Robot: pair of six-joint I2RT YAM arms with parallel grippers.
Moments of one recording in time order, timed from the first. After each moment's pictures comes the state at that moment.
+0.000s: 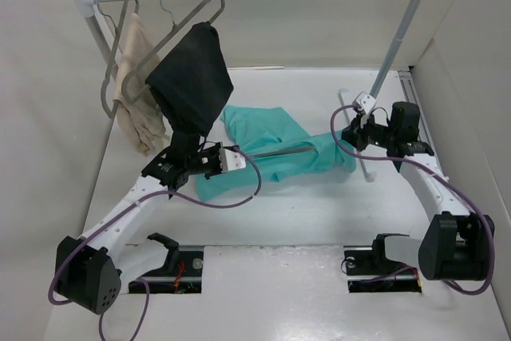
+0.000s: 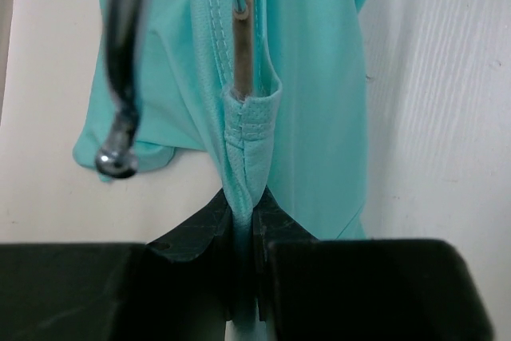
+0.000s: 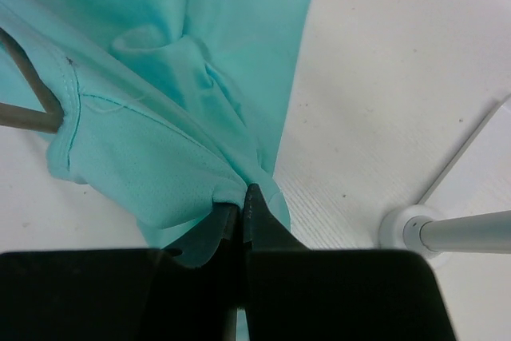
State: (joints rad) left arm -0.42 1.04 0.73 -0.38 0.53 0.92; right arm -0.04 1.22 0.83 -0.16 -0.79 -0.48
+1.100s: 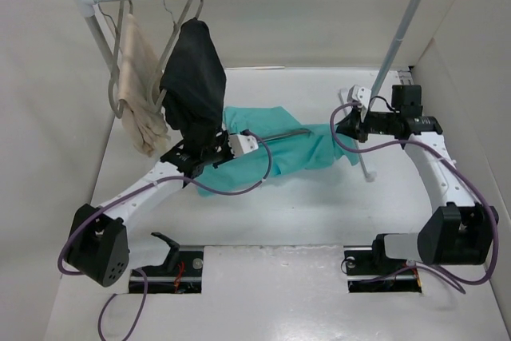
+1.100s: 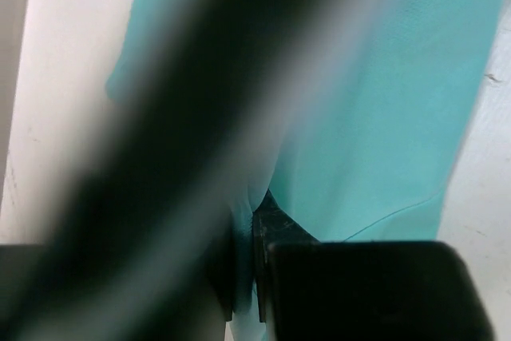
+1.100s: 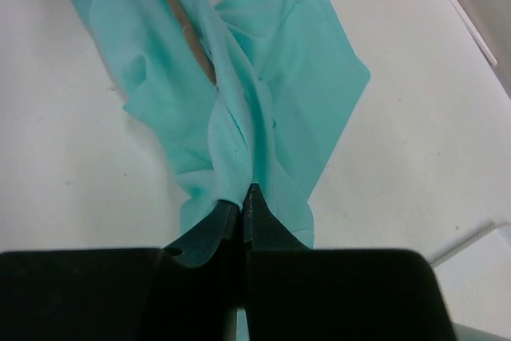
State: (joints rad) left arm -0.51 1.22 0.79 -0.25 0.18 0.78; right arm -0.02 1.30 1.12 -0.60 -1.03 -0.86
